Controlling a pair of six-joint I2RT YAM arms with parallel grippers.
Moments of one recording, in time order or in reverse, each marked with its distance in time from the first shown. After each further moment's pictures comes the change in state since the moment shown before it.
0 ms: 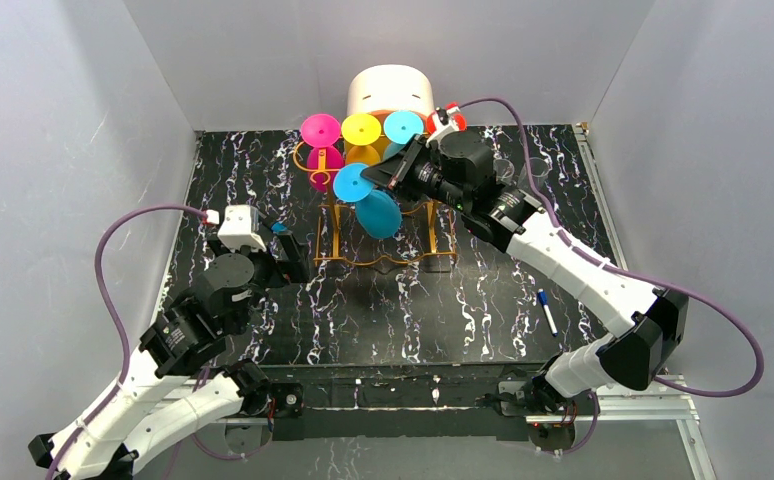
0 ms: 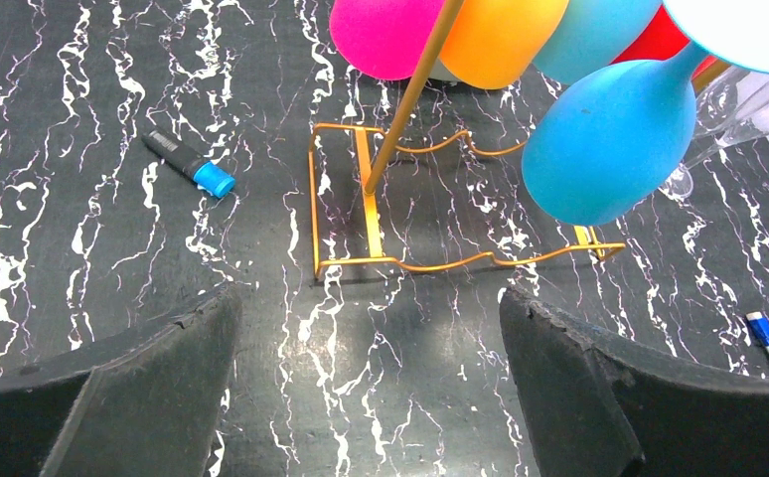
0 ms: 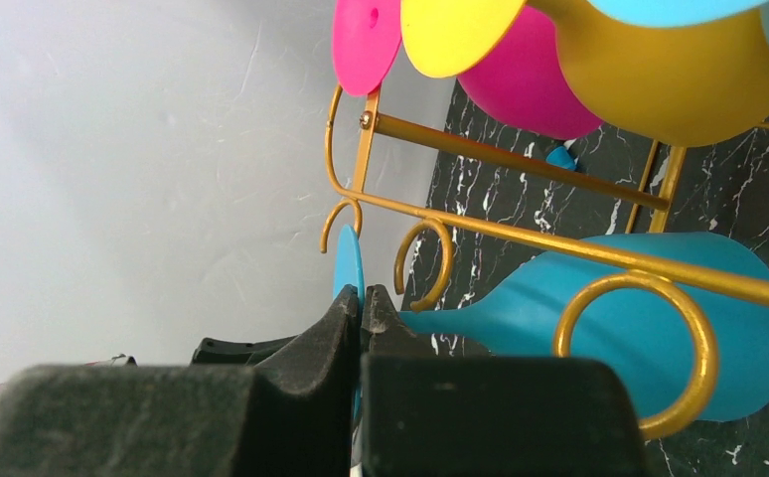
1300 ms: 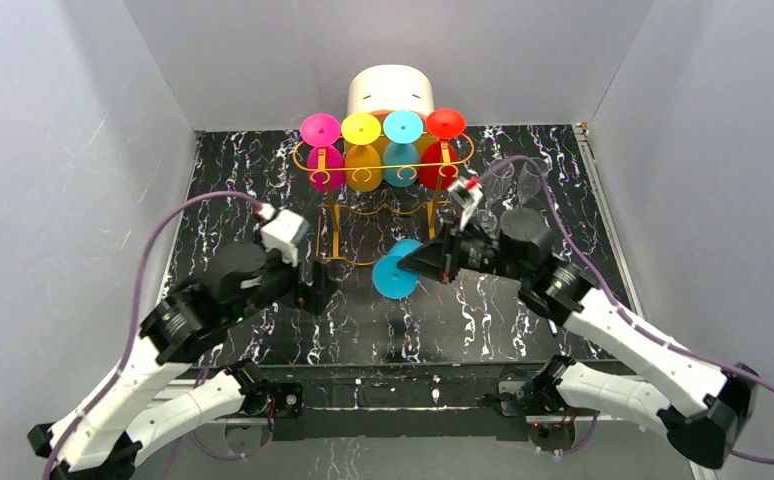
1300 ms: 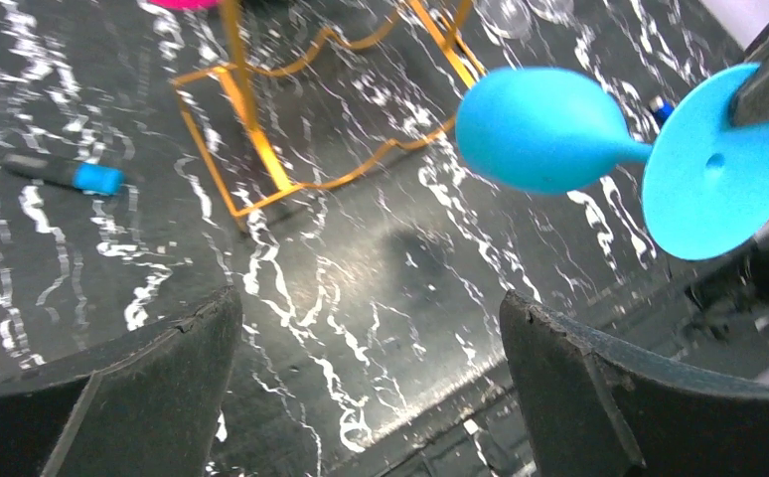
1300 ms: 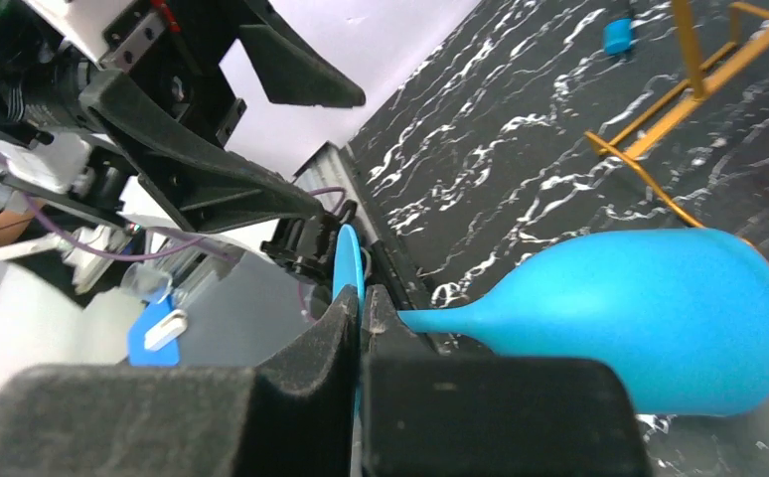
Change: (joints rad) left arm 0.000 0.060 0.126 -0.184 0.443 0.171; right arm 0.015 -0.438 -0.509 0.110 -0.435 -0.430
